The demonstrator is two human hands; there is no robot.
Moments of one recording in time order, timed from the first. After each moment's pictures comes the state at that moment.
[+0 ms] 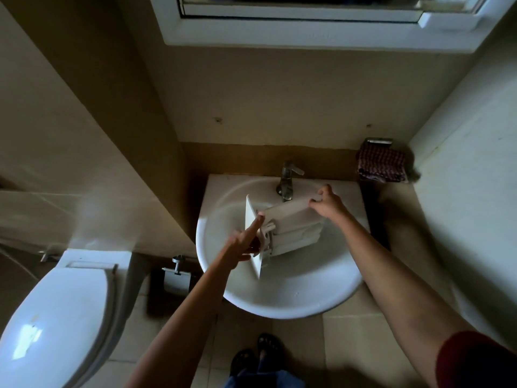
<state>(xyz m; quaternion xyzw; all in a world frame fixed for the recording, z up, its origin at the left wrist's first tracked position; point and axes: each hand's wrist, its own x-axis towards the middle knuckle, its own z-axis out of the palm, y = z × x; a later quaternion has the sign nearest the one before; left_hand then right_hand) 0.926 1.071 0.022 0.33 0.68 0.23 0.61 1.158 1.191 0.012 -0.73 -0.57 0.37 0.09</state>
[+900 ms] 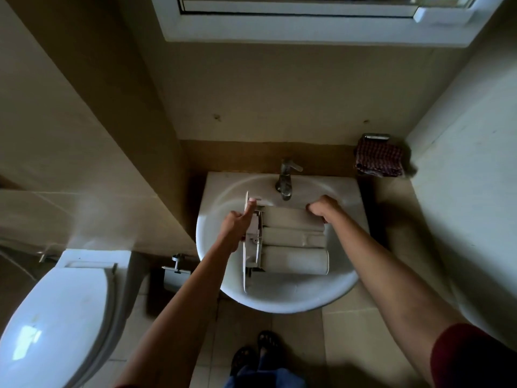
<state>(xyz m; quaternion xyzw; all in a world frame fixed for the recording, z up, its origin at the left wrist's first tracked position) 0.920 1.098 0.021 0.37 0.74 0.27 0.49 1.139 1.181 0.022 -0.75 -0.56 0.33 -0.10</state>
